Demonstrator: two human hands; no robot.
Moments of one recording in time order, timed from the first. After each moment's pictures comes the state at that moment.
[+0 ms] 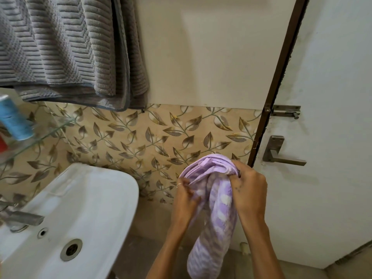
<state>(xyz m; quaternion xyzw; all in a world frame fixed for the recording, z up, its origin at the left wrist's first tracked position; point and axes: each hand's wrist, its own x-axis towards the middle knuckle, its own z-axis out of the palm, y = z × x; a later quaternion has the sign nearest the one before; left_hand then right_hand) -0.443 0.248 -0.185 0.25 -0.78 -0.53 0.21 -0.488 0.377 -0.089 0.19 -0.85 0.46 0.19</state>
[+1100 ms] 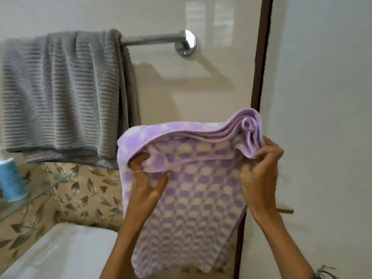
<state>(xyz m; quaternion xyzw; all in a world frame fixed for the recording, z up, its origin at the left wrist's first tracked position) -0.432 0.196 0.000 0.09 -0.77 -0.37 0.51 -0.541 0.386 0.023 0.28 -0.62 0.56 0.46</state>
